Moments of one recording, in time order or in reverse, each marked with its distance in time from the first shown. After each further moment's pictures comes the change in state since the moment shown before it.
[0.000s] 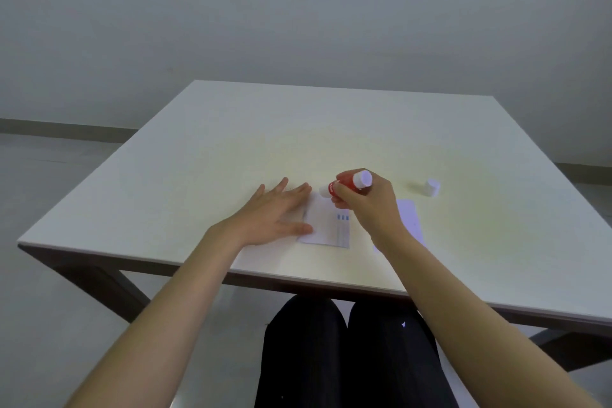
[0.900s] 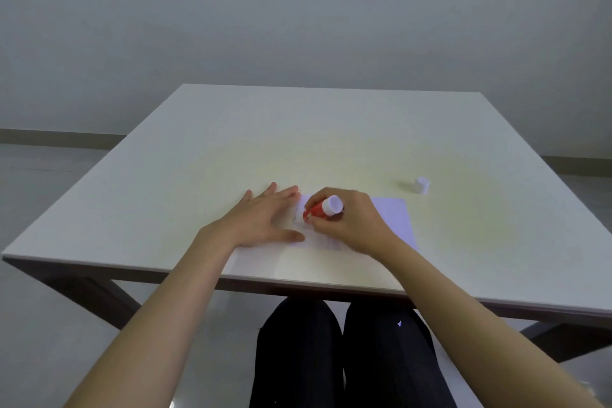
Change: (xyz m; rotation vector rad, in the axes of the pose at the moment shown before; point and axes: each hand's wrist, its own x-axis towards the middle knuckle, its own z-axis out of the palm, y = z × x) left_hand 0.003 -0.001 0.000 -0.066 -0.032 -0.043; right_hand -0.015 0.002 -0.004 -0.378 -0.310 -0.226
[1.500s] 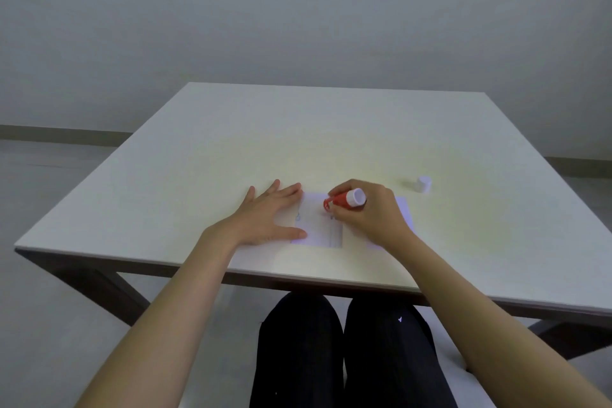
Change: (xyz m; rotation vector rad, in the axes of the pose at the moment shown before) left_hand -0.004 0.005 0.001 -0.028 0.000 -0.007; right_hand -0.001 0.011 -0.017 -0.045 0.166 0.028
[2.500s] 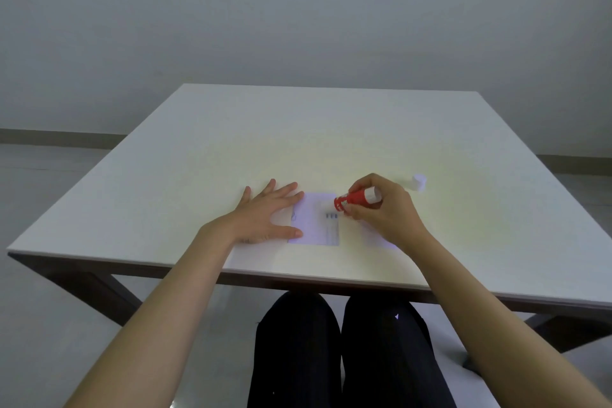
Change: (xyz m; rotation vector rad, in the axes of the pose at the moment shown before) left_hand 0.006 -0.006 0.002 0.006 -0.034 0.007; right_hand -0.010 0.005 -0.024 0.089 0.033 0.126
